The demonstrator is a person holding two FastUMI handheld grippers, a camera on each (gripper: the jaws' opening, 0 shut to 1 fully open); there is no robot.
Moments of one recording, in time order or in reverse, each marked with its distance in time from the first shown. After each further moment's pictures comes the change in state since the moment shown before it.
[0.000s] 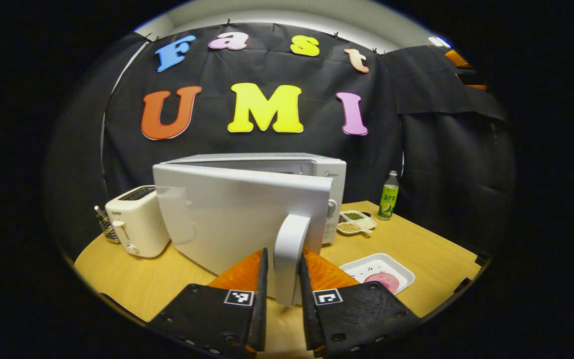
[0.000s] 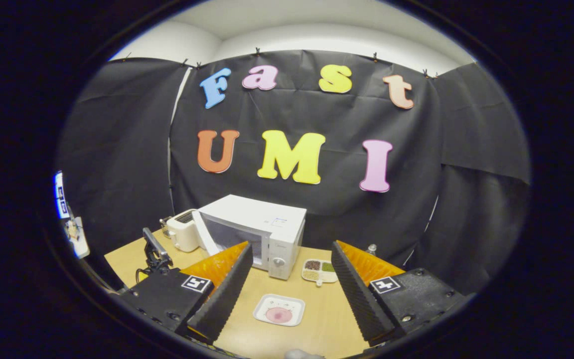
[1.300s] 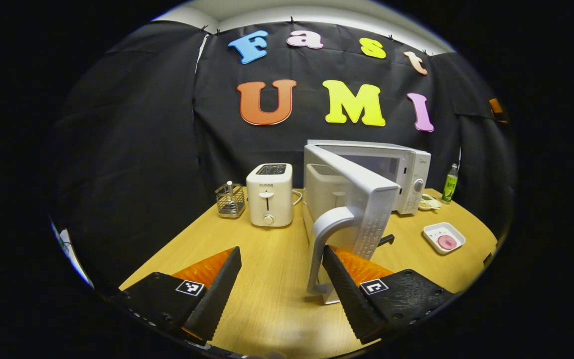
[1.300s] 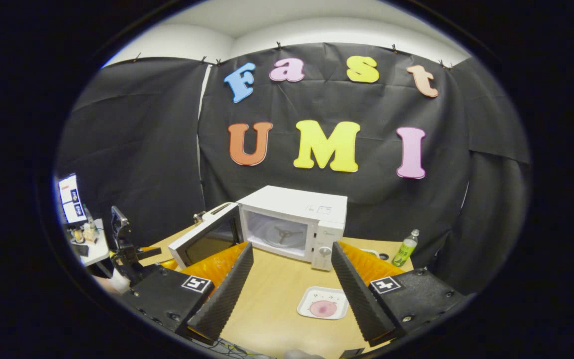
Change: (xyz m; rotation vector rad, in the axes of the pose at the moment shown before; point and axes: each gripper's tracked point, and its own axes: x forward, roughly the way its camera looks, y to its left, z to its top) left arm -0.156 0.220 -0.051 -0.062 0.099 0.333; right arm 0.002 0.085 -0.035 0.022 0.043 0.133
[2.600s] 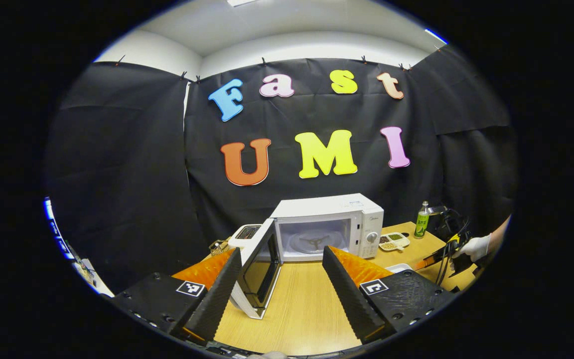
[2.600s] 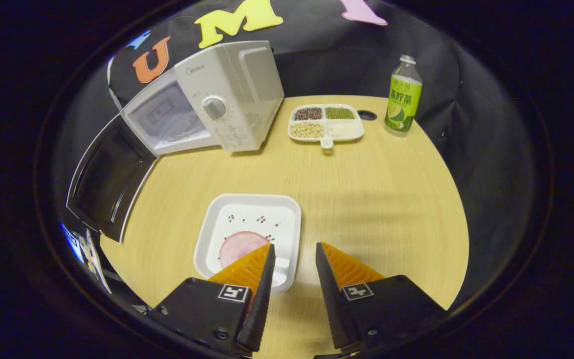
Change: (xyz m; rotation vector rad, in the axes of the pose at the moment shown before) left arm -0.136 -0.159 0.172 0.085 -0.230 -0.012; right arm 0.157 -0.167 -0.328 0.366 0.731 -0.044
